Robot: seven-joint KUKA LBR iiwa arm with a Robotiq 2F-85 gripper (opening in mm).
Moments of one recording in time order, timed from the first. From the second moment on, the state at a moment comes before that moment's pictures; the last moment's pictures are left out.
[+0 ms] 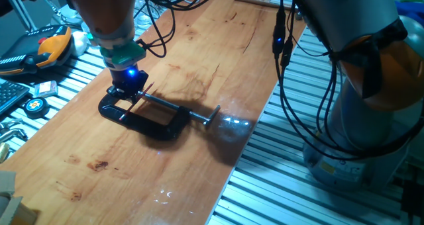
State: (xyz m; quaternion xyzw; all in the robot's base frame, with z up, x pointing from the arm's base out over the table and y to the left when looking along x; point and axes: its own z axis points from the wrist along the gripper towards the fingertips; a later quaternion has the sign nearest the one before) arm 0.618 0.114 0.068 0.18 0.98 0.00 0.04
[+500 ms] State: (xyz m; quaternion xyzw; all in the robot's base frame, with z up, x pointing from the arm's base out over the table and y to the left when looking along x) arm 0.619 0.114 0.064 0.18 0.98 0.00 0.03
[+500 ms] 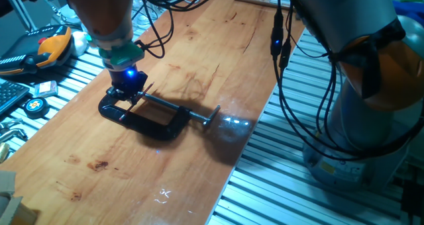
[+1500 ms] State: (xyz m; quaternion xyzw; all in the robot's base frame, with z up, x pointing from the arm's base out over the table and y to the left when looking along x) arm 0.620 0.113 0.063 0.13 0.99 0.00 -0.01
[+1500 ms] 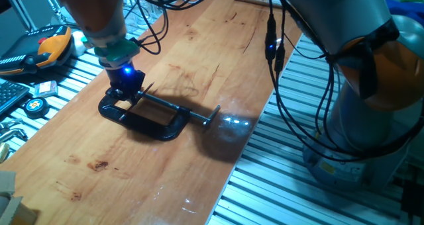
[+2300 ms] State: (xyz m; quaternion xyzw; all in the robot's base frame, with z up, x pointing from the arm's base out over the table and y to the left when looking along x) arm 0.620 0.113 0.063 0.12 0.99 -0.02 -0.01
